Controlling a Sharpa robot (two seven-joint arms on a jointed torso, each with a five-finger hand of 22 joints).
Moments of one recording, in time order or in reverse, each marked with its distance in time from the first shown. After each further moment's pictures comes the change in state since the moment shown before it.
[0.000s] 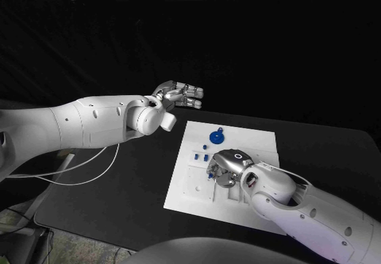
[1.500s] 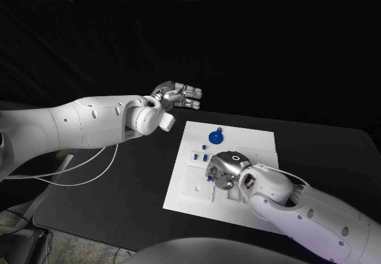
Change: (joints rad) left arm 0.000 0.003 0.000 -0.008 0.000 0.001 -0.013; left_hand 0.000 0.000 -0.017 0.017 -0.007 0.000 0.000 0.000 0.000 0.000 0.000 0.000 0.000 0.000 0.000 0.000 0.000 0.000 0.016 -0.002 -0.013 -0.027; right arm -0.003 0.005 -0.006 -0.003 -0.005 0.025 -0.002; right_hand 0.000 0.000 0.000 0.000 0.000 -0.002 -0.002 0.000 -0.001 0.000 0.000 0.000 0.000 0.003 -0.003 0.000 0.000 -0.002 0.000 0.000 0.000 0.000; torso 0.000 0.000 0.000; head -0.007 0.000
